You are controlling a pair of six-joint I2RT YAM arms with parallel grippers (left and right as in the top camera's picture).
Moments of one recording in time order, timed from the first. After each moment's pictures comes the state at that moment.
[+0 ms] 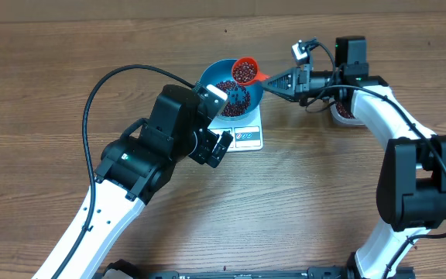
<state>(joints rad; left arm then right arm) -0.53 1.26 1.24 -0.79 0.00 0.07 0.07 1.96 1.34 -0.20 -1.33 0.52</state>
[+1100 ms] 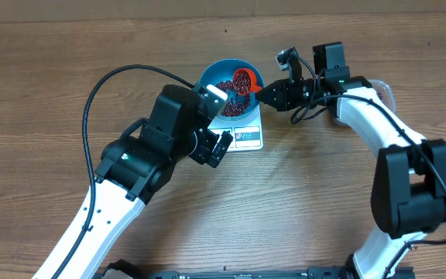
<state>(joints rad) -0.53 1.26 1.24 -0.79 0.00 0.07 0.16 1.92 1.34 -0.39 -0.85 0.01</state>
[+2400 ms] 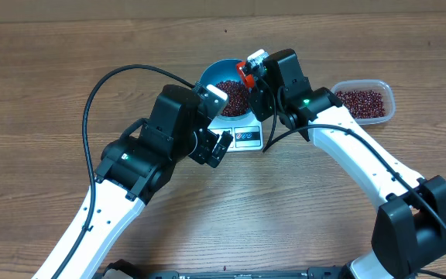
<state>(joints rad) -0.53 1.26 1.24 -0.79 0.00 0.07 0.45 1.74 1.34 -0.47 -0.03 -0.12</state>
